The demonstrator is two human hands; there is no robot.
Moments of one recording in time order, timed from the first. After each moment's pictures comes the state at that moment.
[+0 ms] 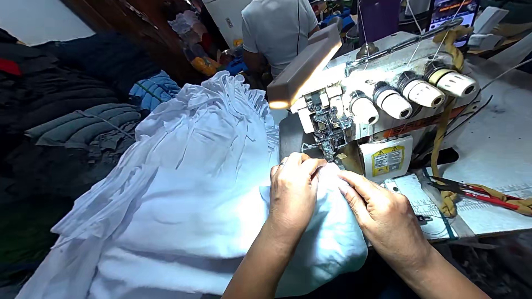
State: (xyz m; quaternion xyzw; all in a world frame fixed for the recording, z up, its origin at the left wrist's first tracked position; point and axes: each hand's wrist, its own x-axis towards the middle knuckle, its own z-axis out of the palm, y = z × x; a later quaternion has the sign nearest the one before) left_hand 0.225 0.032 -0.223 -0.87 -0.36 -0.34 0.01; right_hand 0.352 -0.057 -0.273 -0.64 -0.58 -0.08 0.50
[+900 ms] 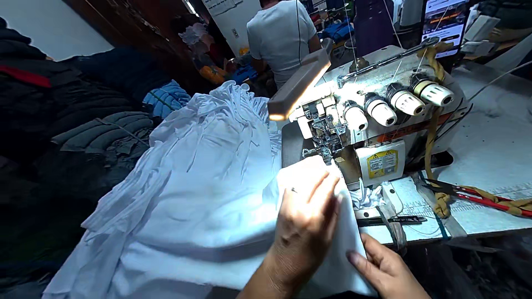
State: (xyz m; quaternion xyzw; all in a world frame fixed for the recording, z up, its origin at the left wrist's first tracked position) left_hand 0.213 -0.003 -0.228 -0.89 -0.25 -0.38 0.09; right_hand 0.337 -0.130 -0.303 -0.54 -0.45 0.47 0.54
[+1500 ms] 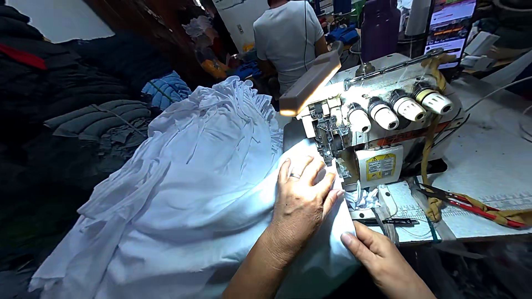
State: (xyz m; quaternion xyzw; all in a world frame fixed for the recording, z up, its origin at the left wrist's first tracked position) left_hand 0.216 0.017 -0.229 -0.92 -0.25 -0.30 0.11; right_hand 0.350 -0.112 -0.290 -0.52 -0.52 0.42 0.53
